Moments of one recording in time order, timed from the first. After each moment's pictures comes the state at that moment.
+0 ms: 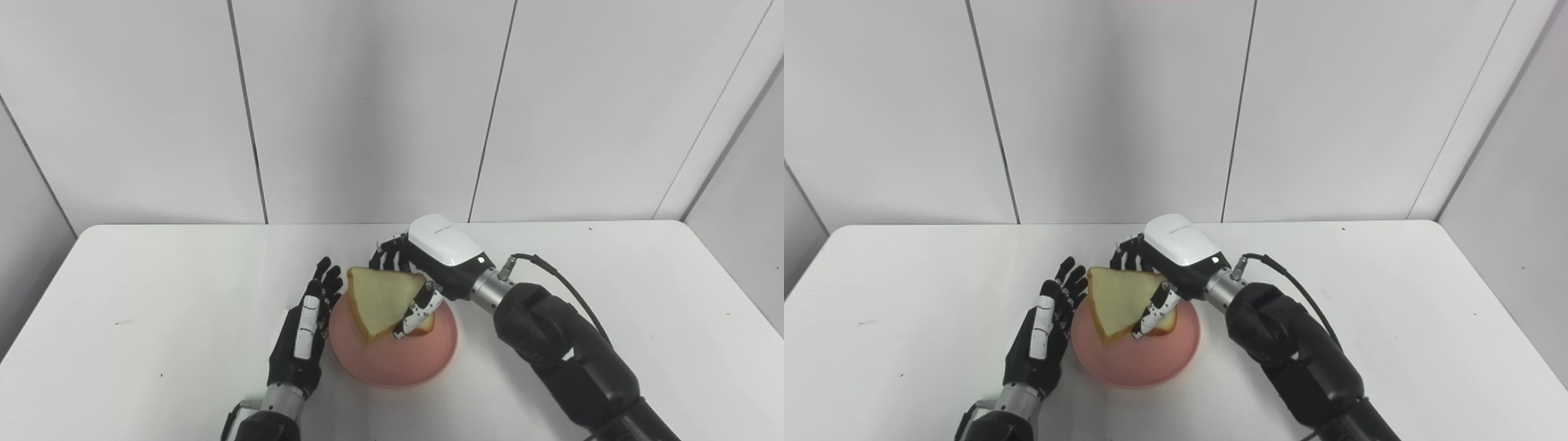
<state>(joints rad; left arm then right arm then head) -0.35 -0.15 -0.04 0.41 -0.13 -0.16 -0.14 -0.64 -0.37 0.39 0.18 -0.72 -0.18 0.23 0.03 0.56</state>
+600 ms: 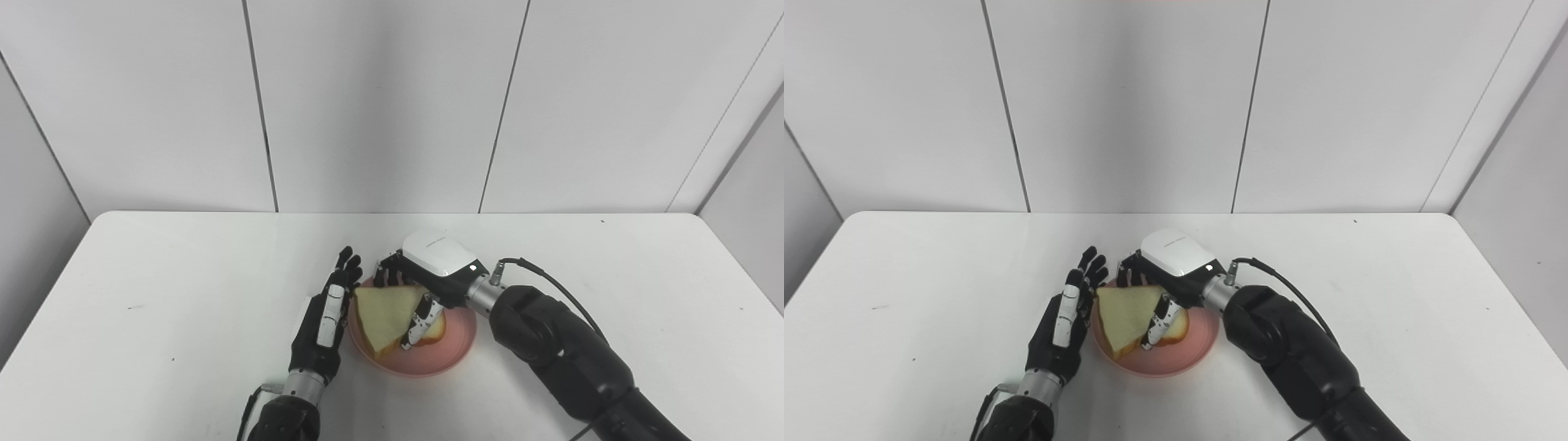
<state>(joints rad) -0.36 -0.15 -0.08 0.42 -0.09 -0.17 -0.12 -0.67 -0.36 0.47 0.28 -0.79 -0.21 0.24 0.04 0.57</state>
